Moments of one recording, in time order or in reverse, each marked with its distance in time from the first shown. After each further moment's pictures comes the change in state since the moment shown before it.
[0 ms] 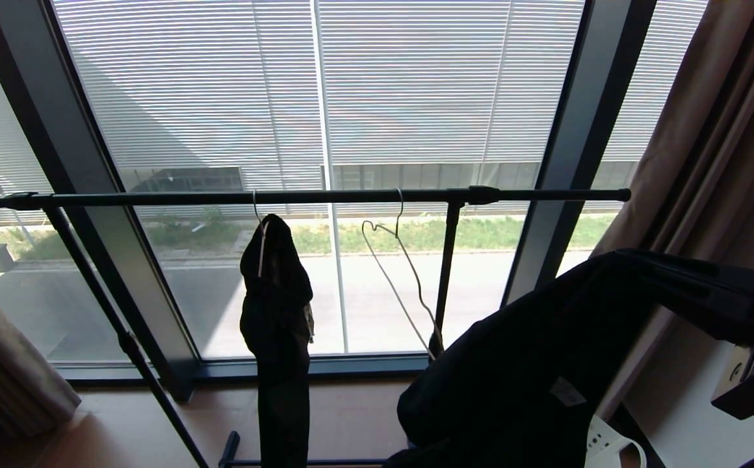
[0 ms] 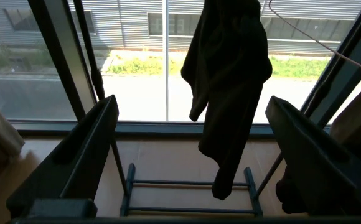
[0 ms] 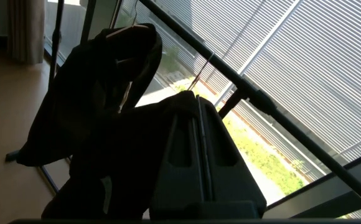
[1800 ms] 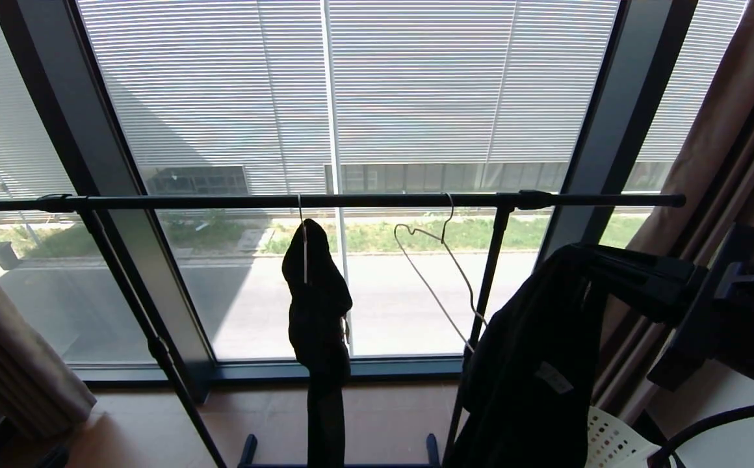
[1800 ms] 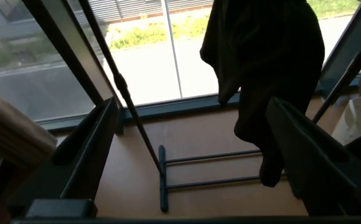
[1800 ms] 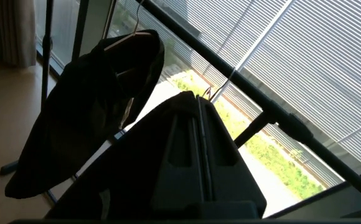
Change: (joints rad) left arm -0.033 0.558 -0.192 -0.161 -0.076 0.099; right arm -0.016 0.119 0.021 -0.152 -0.009 0.027
